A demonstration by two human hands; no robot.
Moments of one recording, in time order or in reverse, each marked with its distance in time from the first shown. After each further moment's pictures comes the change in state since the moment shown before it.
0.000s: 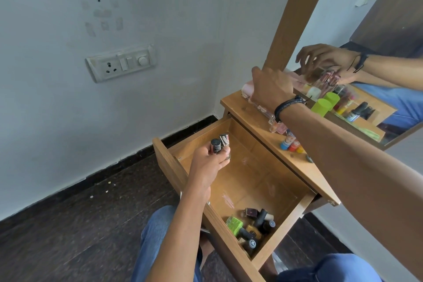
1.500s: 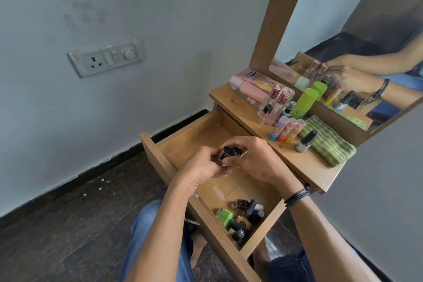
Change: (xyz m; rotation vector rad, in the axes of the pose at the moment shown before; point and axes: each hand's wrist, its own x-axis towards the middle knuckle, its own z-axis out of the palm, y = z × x) left_hand 0.002 -0.005 -0.006 0.549 -0.333 -0.103; right_hand -0.166 -0.020 0.028 0.976 -0.370 -0.040
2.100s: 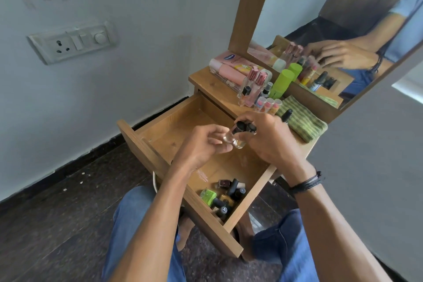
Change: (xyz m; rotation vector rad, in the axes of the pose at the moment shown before) left_hand -0.007 0.022 0.030 0.085 0.049 0.189; right_hand -0.048 -0.018 -0.044 -0.240 0.239 0.175
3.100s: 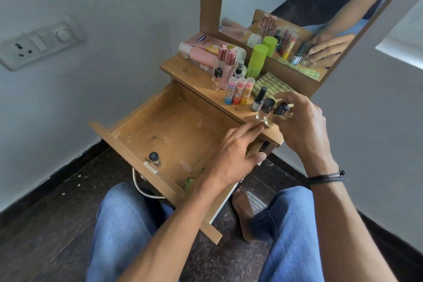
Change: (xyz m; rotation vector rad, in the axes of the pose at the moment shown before) left_hand -0.012 0.011 0.115 0.407 -0.148 0.428; right_hand -0.031 0.094 -0.022 0.096 0.362 0.302
